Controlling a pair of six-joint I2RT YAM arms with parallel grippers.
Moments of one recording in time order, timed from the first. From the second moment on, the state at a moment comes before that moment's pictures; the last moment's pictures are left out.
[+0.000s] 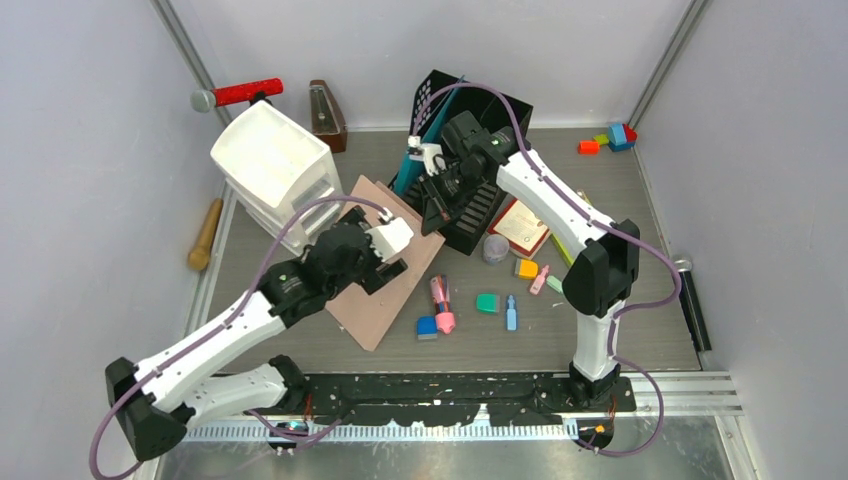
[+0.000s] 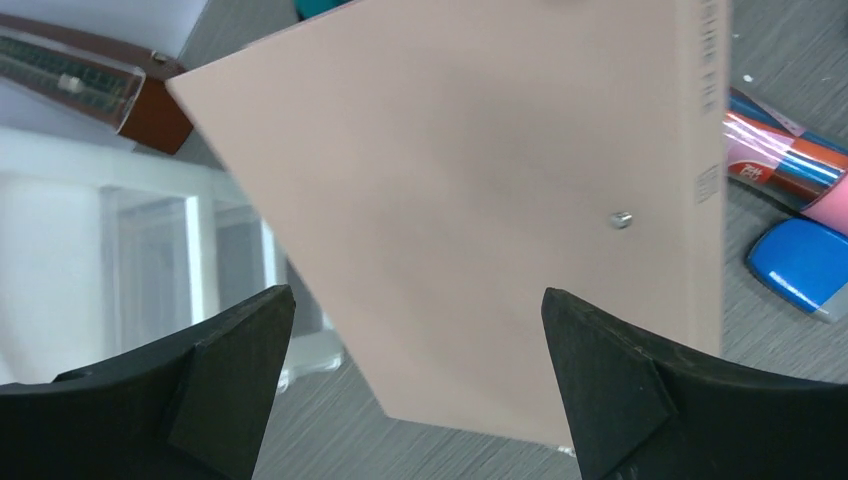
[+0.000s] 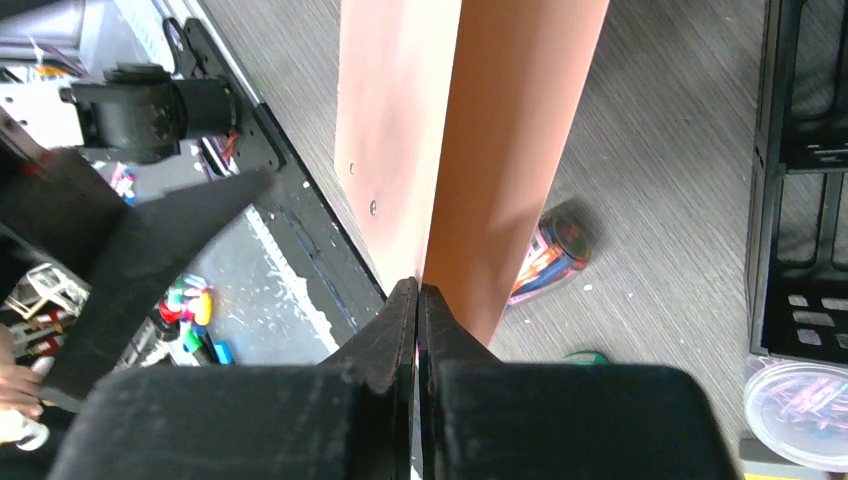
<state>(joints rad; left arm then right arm) -0.85 0.99 0.91 -0.50 -0.31 0.37 0.61 1.93 1.95 -1.11 -0.62 0.05</state>
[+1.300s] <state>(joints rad) -0.13 1.45 1.11 -0.90 0.68 0.72 0.61 1.69 1.63 -1.09 -0.62 -0.22</state>
